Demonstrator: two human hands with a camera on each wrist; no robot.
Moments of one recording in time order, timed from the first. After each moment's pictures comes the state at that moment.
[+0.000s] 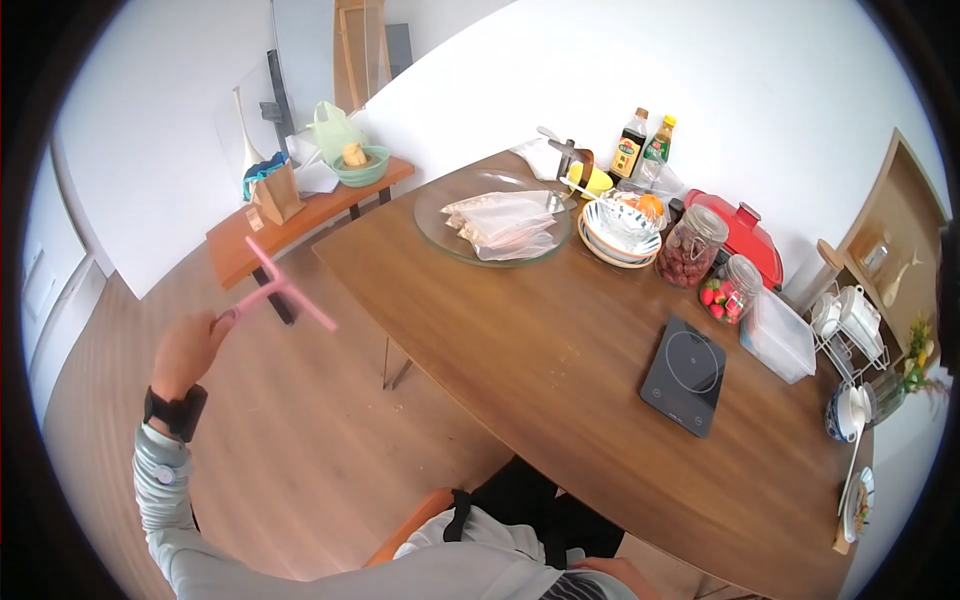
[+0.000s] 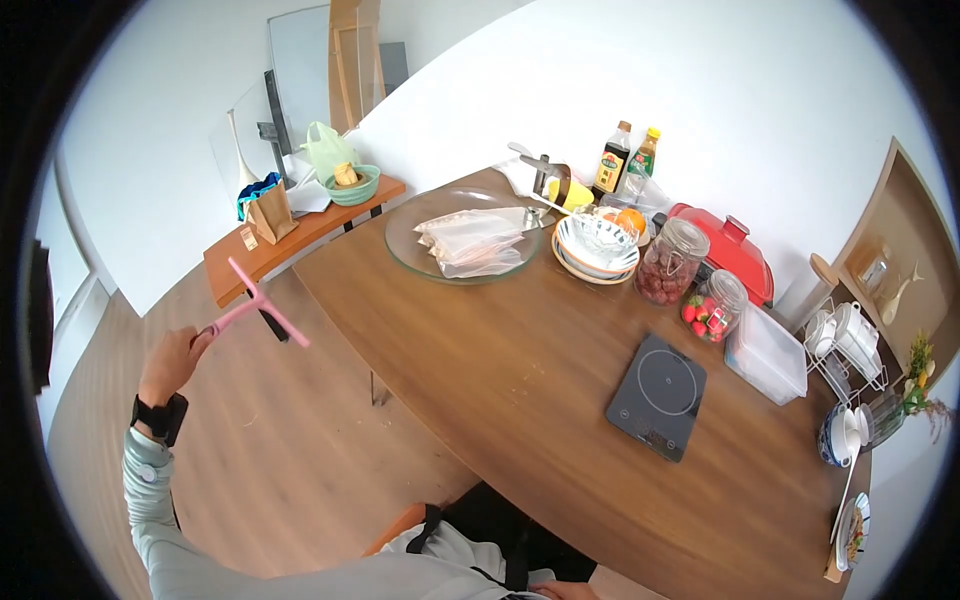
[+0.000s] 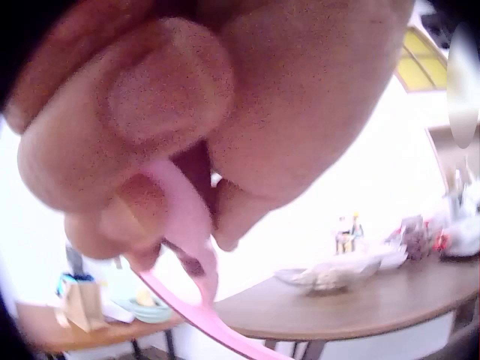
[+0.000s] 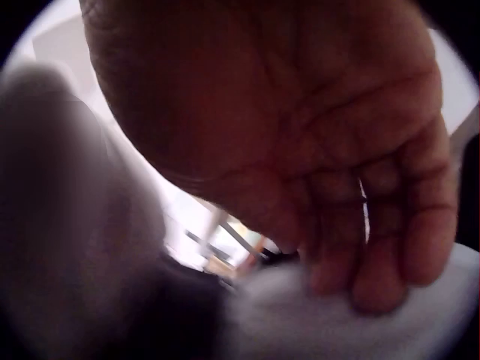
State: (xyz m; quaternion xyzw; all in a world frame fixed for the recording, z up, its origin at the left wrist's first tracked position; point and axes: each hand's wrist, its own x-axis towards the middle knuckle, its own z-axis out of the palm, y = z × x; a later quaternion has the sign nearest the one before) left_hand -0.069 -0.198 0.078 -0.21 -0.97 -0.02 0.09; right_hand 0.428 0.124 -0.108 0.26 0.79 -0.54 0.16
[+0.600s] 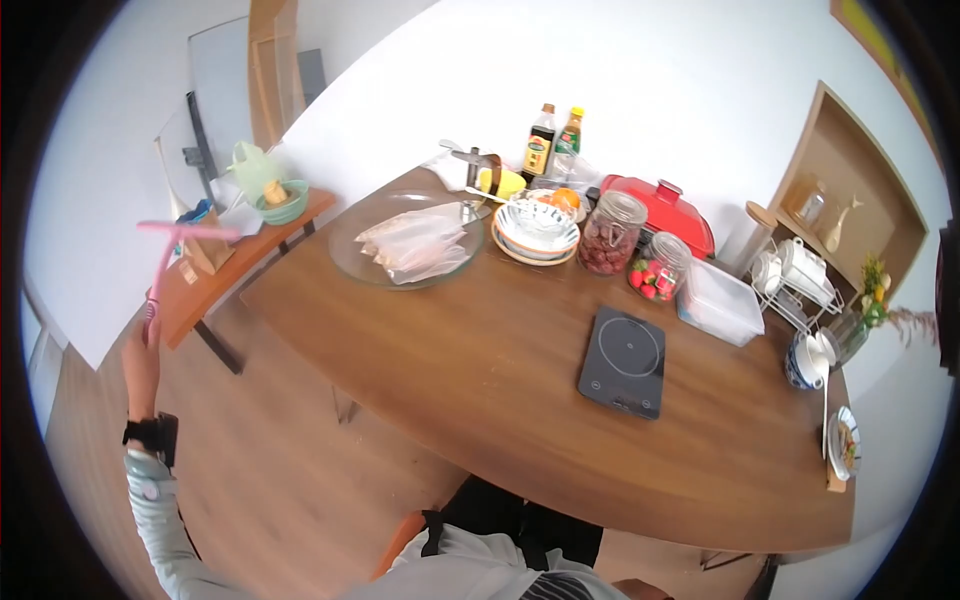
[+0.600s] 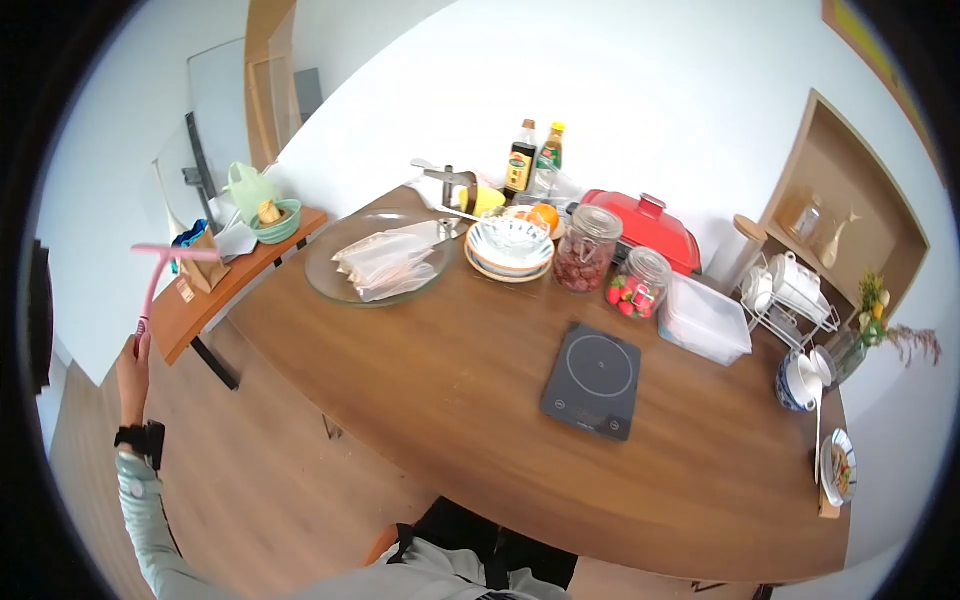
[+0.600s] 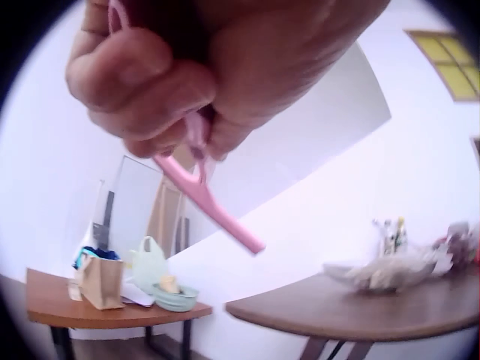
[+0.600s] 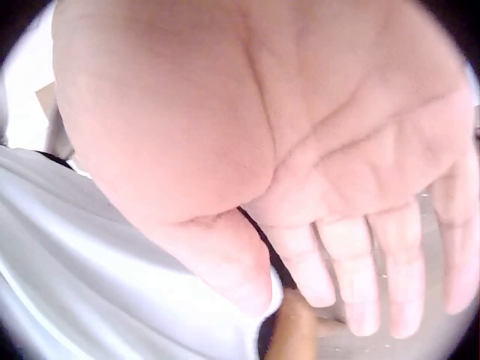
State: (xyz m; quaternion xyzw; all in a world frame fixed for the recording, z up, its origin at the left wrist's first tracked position) left_hand -0.174 -0.195 0.039 -0.19 -0.91 -0.22 0.30; right_hand 0.566 0.131 -0.215 0.53 0.73 -0.36 0.25
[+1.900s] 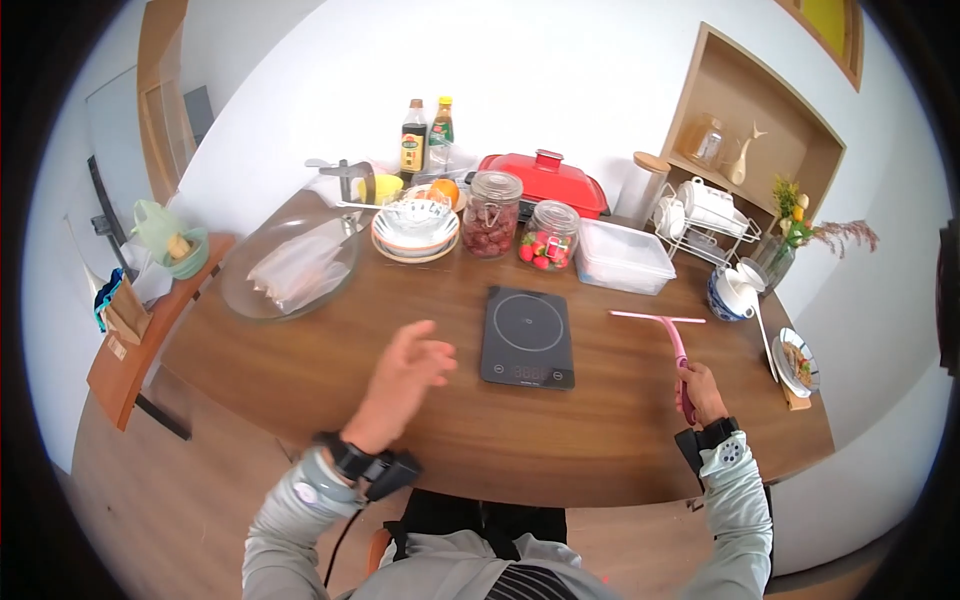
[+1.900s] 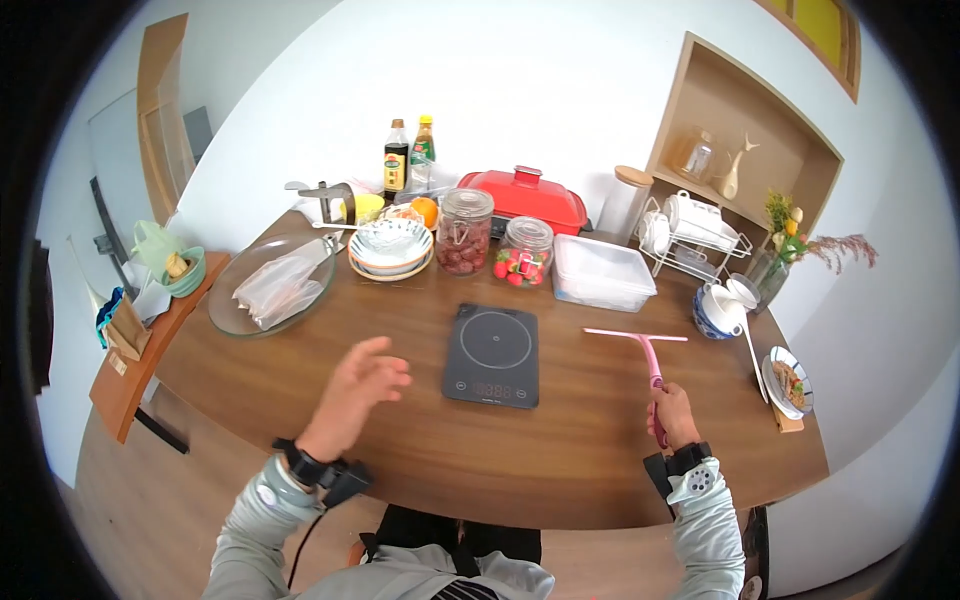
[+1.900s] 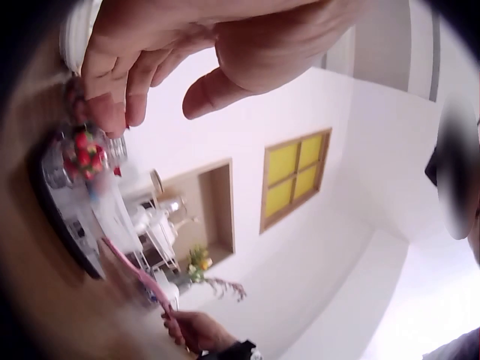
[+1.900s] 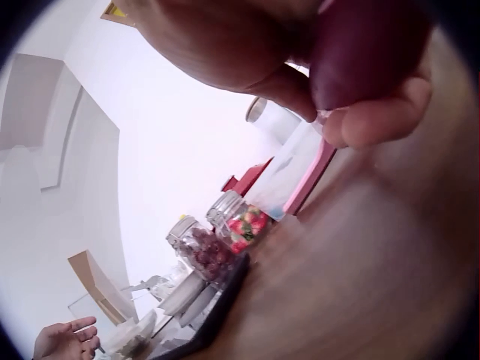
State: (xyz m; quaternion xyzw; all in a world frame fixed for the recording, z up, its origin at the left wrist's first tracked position) left_hand 0.116 0.154 0.009 -0.43 -0.49 -0.63 -0.43; right_hand 0.527 0.332 -0.011 0.65 0.52 -0.45 -0.33
